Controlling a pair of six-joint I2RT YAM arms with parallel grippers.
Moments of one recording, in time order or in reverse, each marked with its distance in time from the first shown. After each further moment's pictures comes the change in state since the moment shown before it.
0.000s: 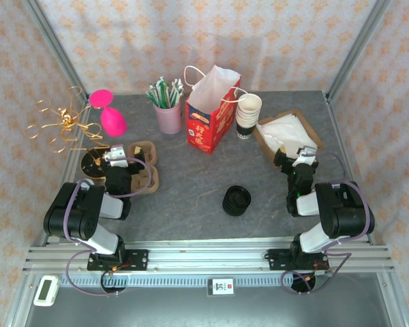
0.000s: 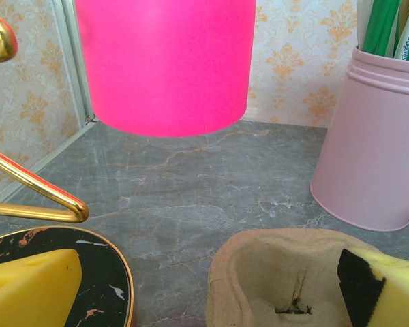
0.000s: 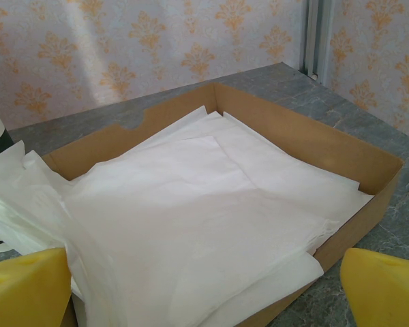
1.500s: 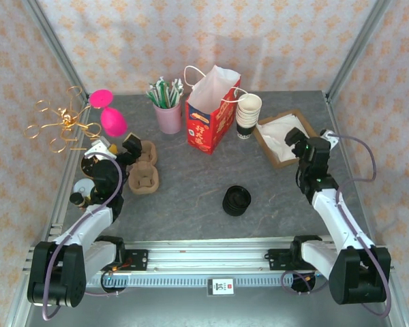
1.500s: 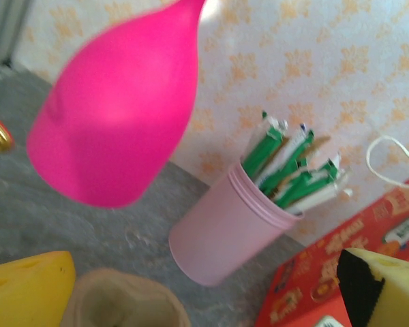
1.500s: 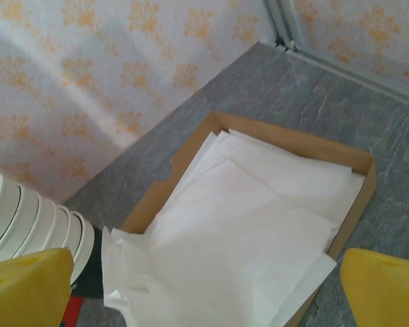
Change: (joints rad) left arm -0.002 -0.528 0.116 -0.602 0.167 -0.591; right arm -0.009 -0.515 0.427 -1.150 0.001 0.444
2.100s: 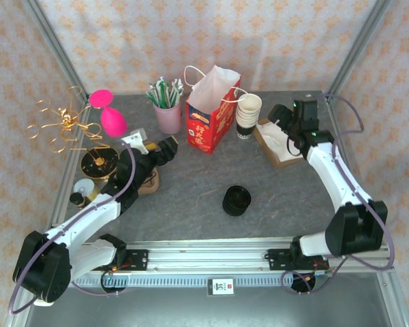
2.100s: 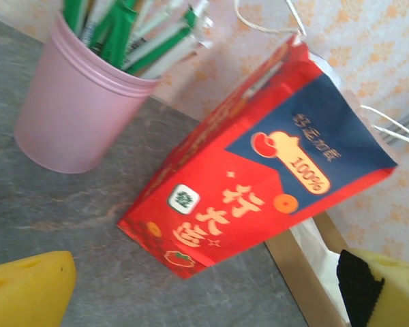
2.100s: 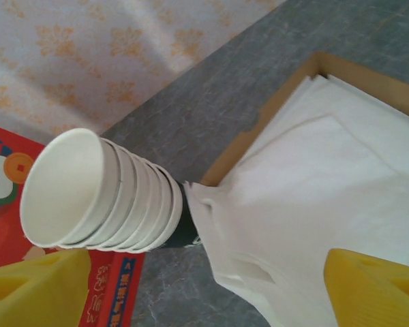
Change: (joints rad) left arm -0.370 0.062 0.248 -0.336 0.021 -0.060; right arm 0.103 0.409 0.591 -0.406 -0.153 0.005
